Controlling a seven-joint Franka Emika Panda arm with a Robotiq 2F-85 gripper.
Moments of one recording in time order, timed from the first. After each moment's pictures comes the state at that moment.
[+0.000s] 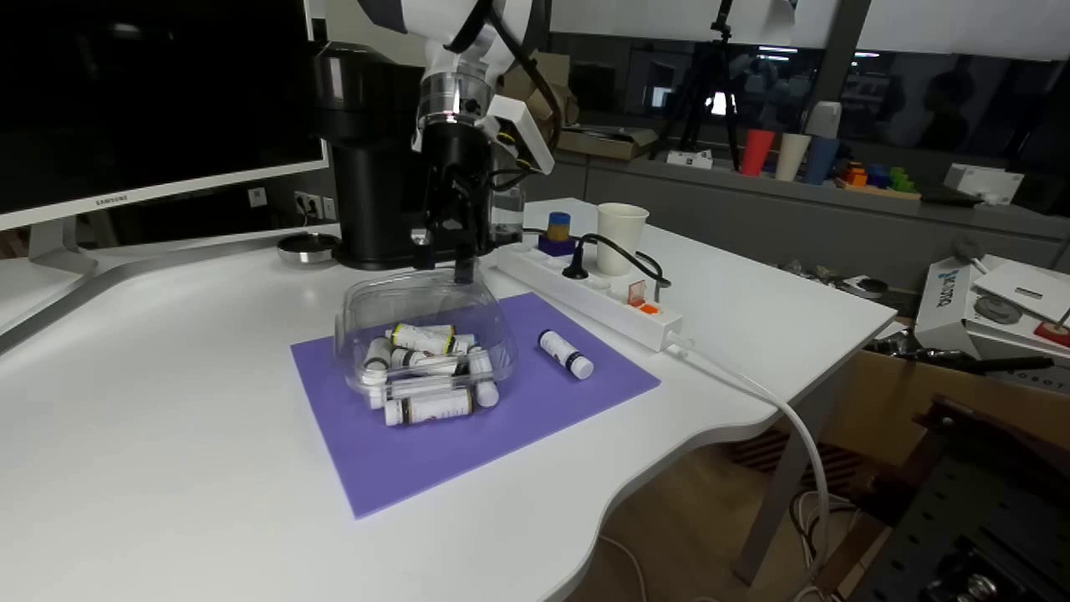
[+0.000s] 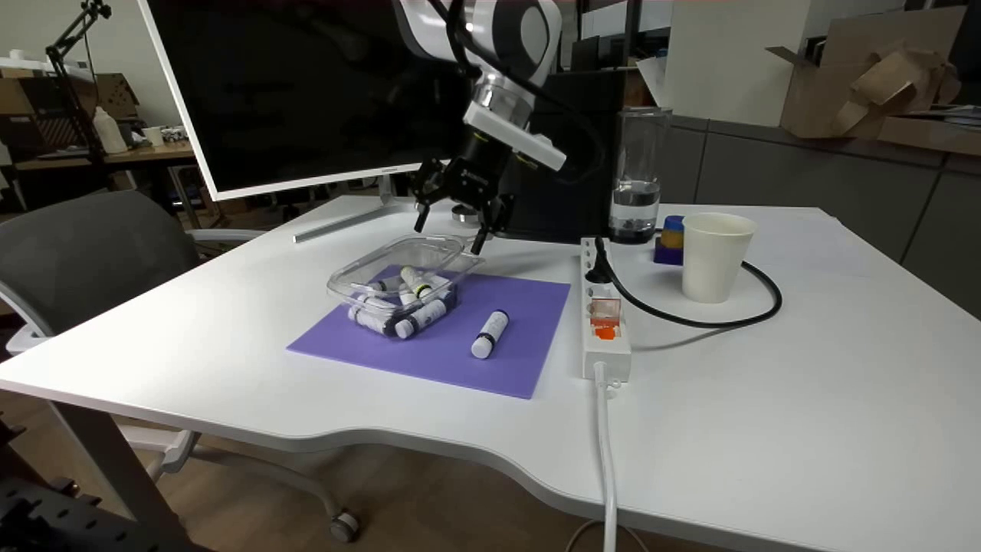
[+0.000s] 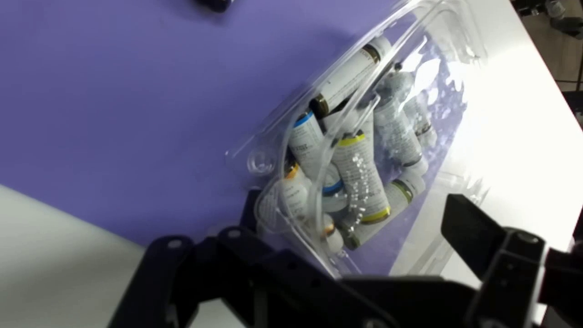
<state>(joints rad) -0.20 0.83 0.10 -1.50 0.20 1.83 -0.85</state>
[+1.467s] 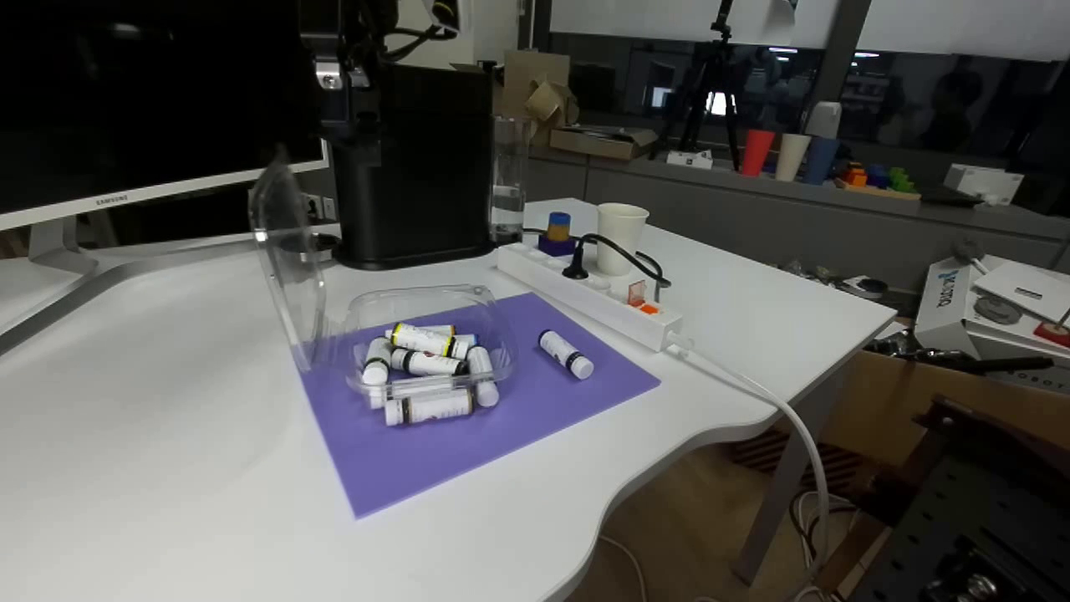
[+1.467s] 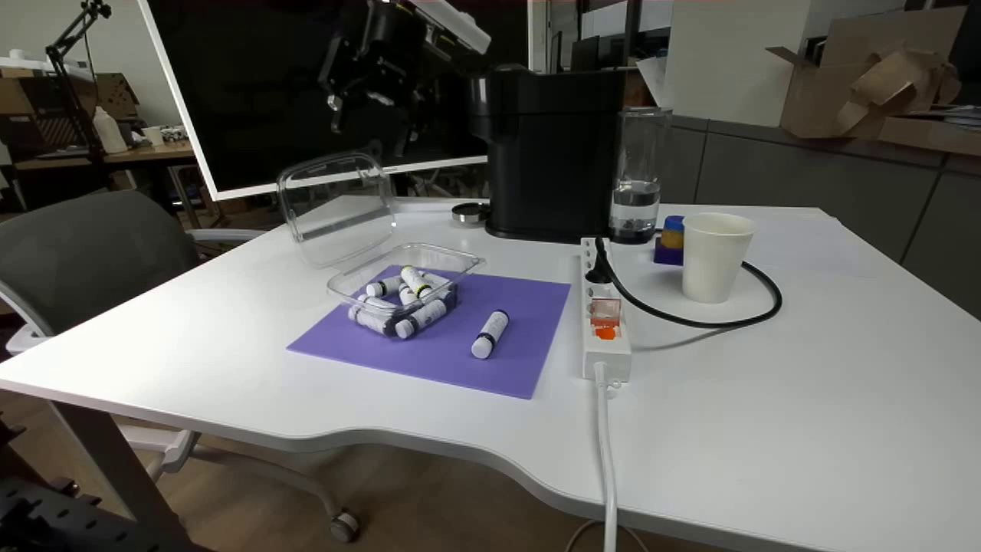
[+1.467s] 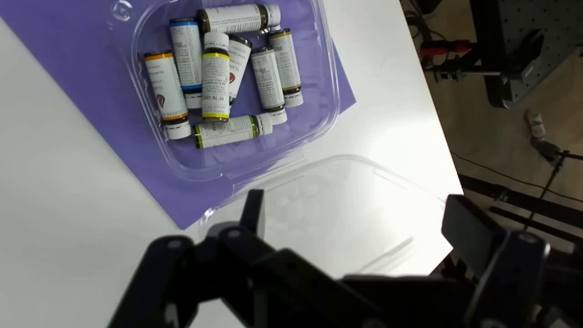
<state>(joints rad) -0.08 0.51 0.15 -1.63 0.15 1.73 -1.03</state>
